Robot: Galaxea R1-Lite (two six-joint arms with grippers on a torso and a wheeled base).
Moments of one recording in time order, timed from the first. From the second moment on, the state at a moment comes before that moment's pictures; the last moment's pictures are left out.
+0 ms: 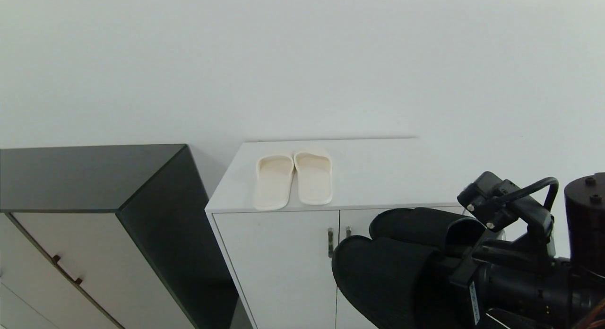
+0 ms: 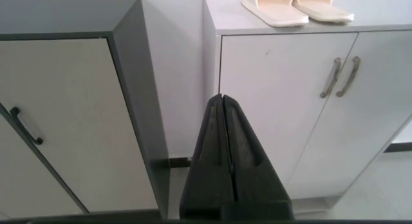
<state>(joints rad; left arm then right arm) 0.00 0.00 0.00 0.00 -0.01 0.00 0.88 1.35 -0.67 -0.28 -0.15 0.09</state>
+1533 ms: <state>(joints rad) 0.00 0.00 0.00 0.00 0.00 0.01 0.91 1.35 -0.64 -0.28 -0.14 0.07</state>
